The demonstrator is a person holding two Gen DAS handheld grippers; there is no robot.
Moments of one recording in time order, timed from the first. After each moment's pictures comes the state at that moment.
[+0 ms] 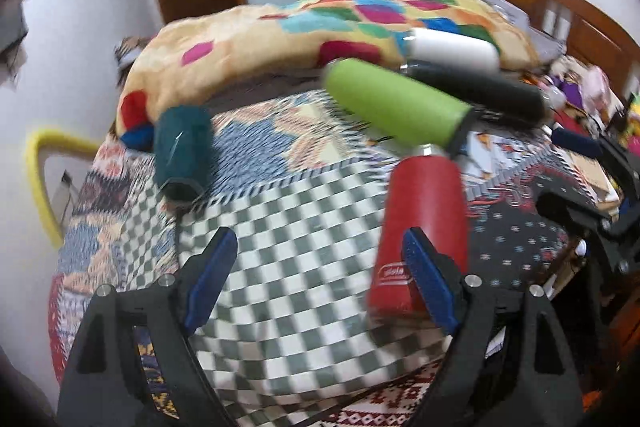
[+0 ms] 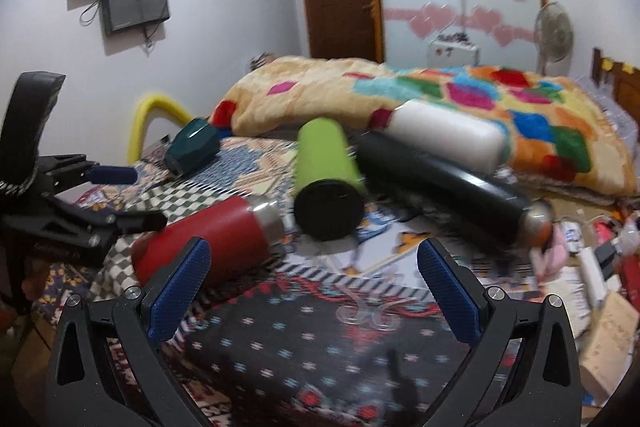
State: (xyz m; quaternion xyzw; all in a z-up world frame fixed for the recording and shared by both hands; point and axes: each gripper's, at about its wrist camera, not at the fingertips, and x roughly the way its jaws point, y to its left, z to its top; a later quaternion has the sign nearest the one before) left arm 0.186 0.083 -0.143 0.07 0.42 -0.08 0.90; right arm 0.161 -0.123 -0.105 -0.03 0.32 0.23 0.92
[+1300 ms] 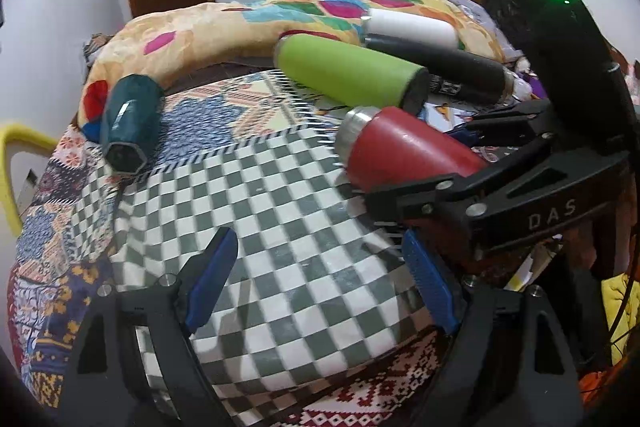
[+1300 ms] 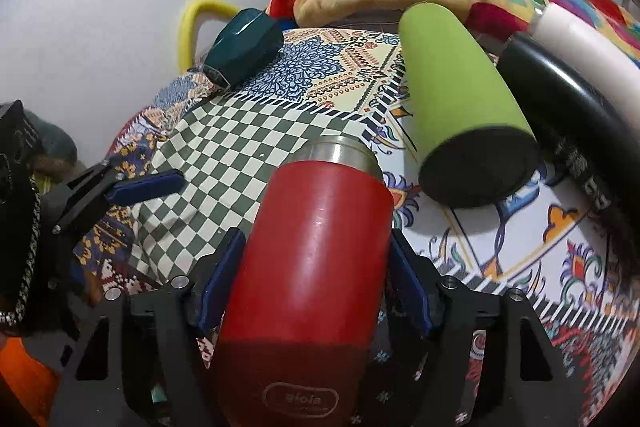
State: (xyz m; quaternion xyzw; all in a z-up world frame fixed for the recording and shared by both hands) left arm 0.163 0.068 -0.174 0.05 0.41 -0.15 0.90; right arm 0.216 -0.059 -0.142 -0.06 0.51 0.33 0.79
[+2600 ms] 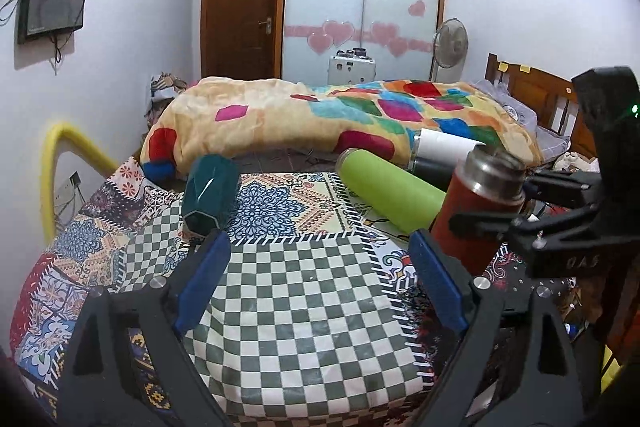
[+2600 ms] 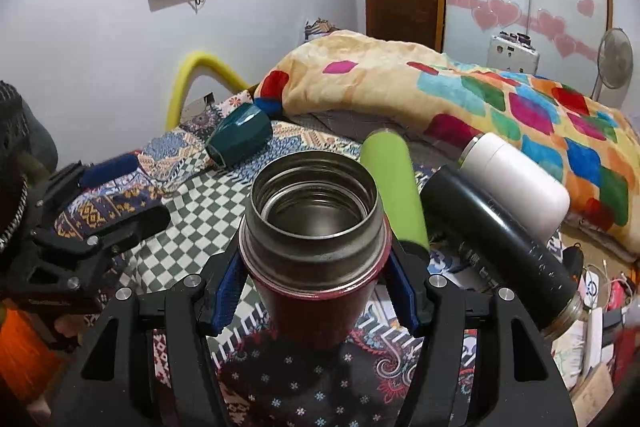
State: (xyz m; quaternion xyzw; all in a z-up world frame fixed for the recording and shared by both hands) left arm 0.140 0.086 -0.118 -0.02 0.26 -0.05 0.97; right arm 0.194 -0.087 -0.081 -0.10 0.37 0.31 0.87
